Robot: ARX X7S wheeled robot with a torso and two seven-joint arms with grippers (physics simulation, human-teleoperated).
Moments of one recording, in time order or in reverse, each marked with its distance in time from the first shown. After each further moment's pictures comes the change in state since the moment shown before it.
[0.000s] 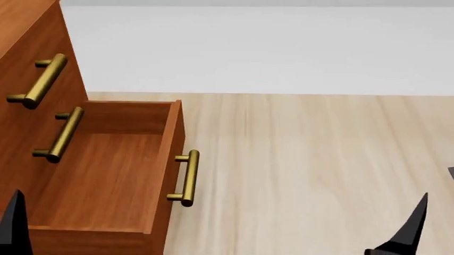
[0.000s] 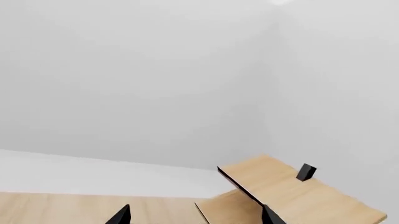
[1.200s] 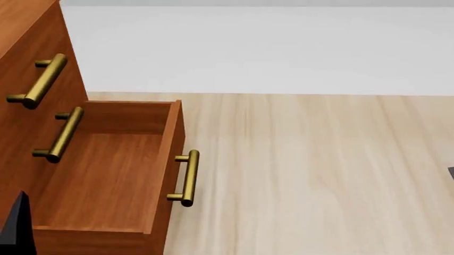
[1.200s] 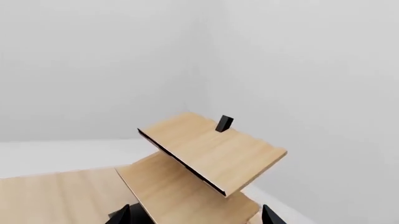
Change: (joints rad) left arm -0.005 0.006 0.022 -0.021 -0.003 0.021 0.007; right arm -0.274 -0.037 0.354 0.212 0.054 -0.184 -0.039
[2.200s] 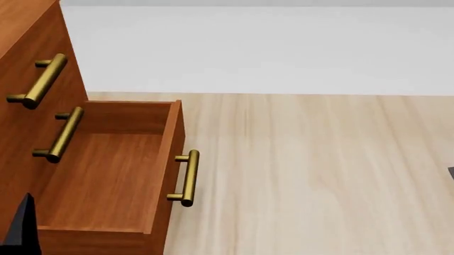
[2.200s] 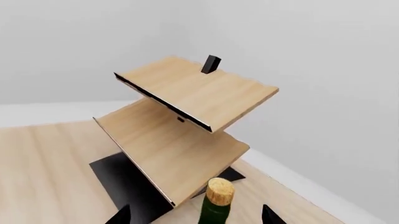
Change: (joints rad) left arm -0.007 0.010 0.018 -0.019 0.004 0.003 0.010; right arm -0.001 -0.096 -0.047 0.227 -0.039 -0.090 -0.068
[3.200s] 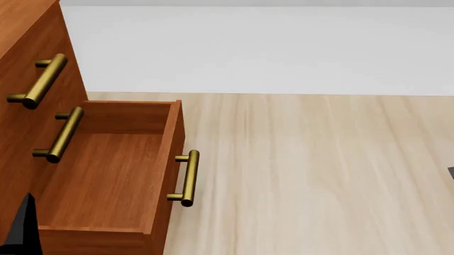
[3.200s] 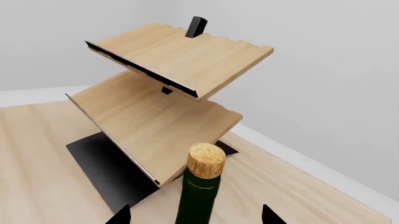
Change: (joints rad) left arm -0.001 0.007 0.009 -0.015 0.006 0.009 0.000; right arm 0.109 -0.036 -0.028 0.246 -0.013 -0.069 -0.075
